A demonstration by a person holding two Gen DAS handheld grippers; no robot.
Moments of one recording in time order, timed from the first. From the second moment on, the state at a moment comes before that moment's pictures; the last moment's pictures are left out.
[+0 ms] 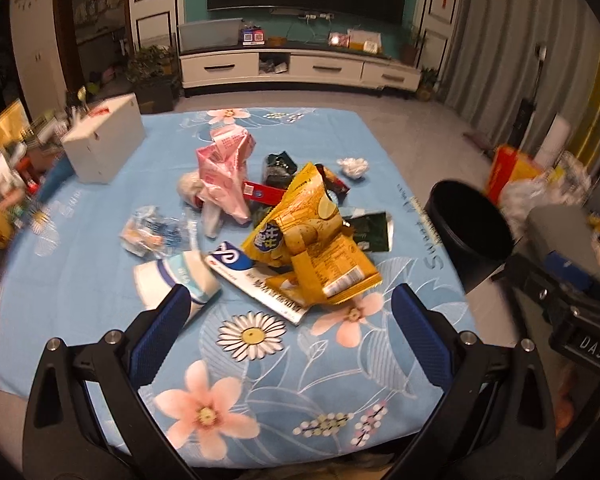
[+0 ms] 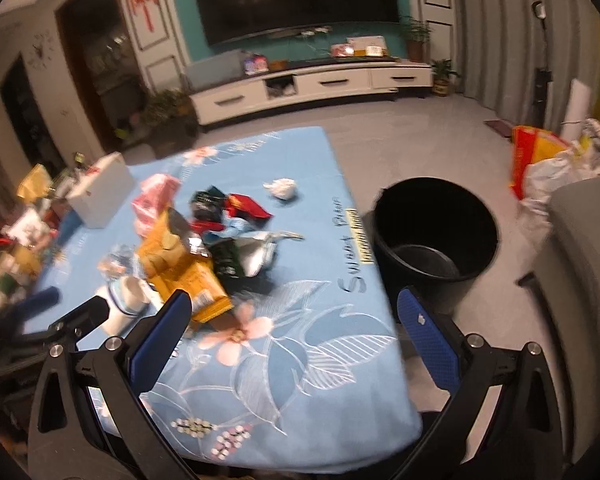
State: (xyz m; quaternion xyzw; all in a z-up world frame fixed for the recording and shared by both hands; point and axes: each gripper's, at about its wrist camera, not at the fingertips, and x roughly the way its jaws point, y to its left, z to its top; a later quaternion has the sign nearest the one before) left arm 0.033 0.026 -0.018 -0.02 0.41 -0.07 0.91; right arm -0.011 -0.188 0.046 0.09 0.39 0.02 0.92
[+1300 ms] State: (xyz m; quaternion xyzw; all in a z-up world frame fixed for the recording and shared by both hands) left arm 0.143 0.159 -0.120 0.07 0.45 -0.16 0.87; right arm 0.108 -0.029 -0.038 -0.16 0.36 0.20 0.89
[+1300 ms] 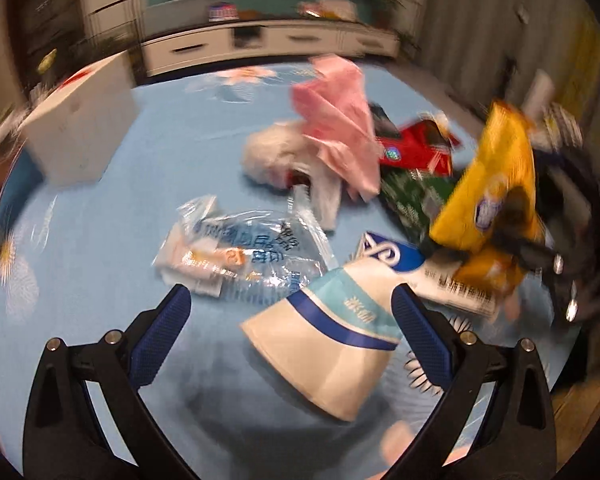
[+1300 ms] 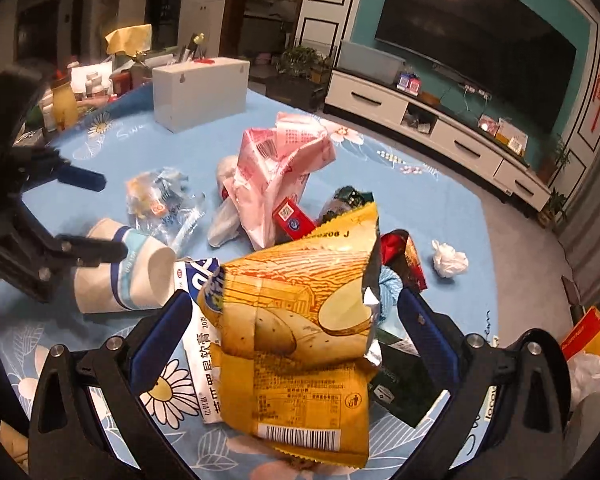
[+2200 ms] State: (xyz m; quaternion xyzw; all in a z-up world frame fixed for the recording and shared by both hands) left arm 0.106 0.118 -0.146 0.09 0.48 -0.22 0.84; right arm 0.063 -0.093 0.008 0.00 0.32 0.20 0.93
